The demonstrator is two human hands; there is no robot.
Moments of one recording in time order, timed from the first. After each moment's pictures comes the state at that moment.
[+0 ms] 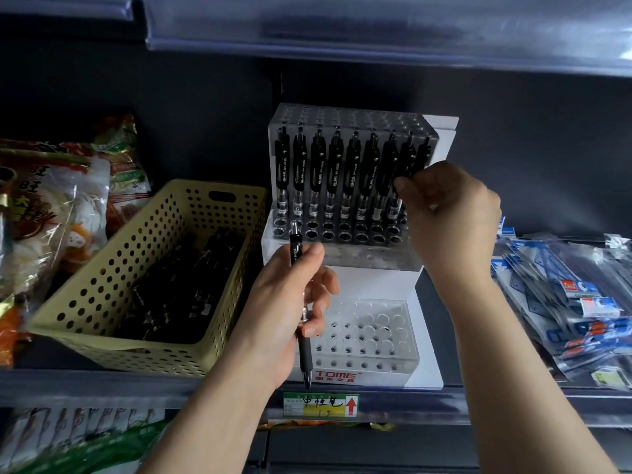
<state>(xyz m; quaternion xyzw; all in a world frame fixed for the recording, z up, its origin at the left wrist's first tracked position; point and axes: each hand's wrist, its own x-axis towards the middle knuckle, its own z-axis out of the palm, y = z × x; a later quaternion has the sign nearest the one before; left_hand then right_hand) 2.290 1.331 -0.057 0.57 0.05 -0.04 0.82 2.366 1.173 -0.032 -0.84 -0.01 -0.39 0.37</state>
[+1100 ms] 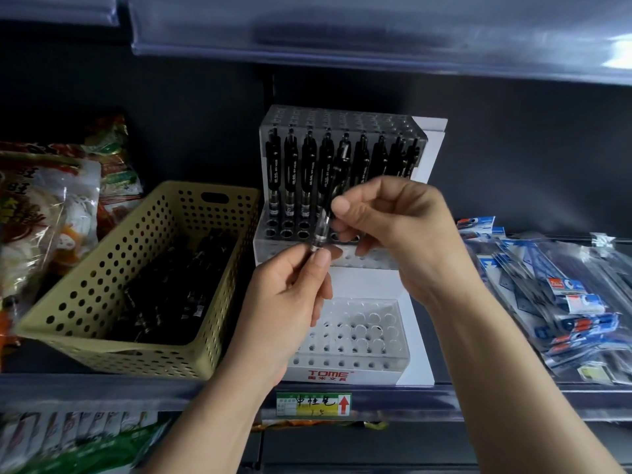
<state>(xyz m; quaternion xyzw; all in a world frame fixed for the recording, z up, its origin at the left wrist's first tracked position) 2.292 1.324 -0.066 0.67 -0.04 0.07 0.74 2.335 1.194 -0.012 -0.69 -0.16 -0.04 0.70</state>
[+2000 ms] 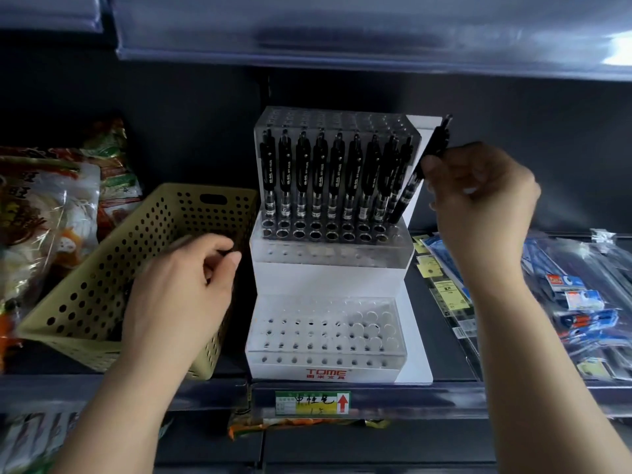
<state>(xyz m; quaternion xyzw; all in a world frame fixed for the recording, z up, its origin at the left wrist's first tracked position) 2.293 1.399 -0.060 0.93 0.03 0.26 0.26 2.360 1.145 -0.017 -0.77 -0.02 -0.43 0.46</state>
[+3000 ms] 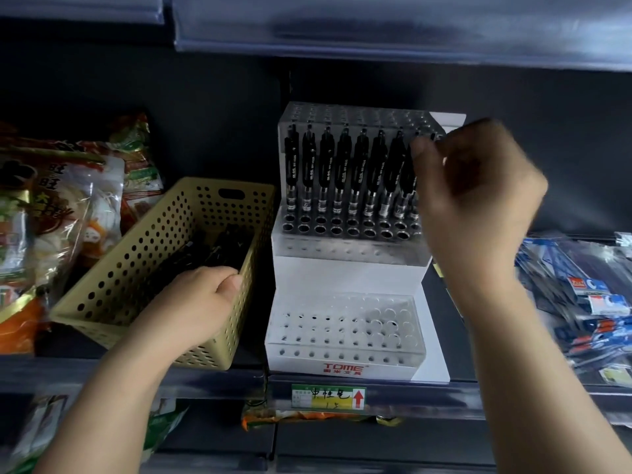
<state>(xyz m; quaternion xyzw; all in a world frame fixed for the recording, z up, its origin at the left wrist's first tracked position) 2.297 1.429 -0.077 0.95 0.08 -0.02 0.29 2.343 1.184 -0.011 -0.76 -0.10 -0.52 0.37</state>
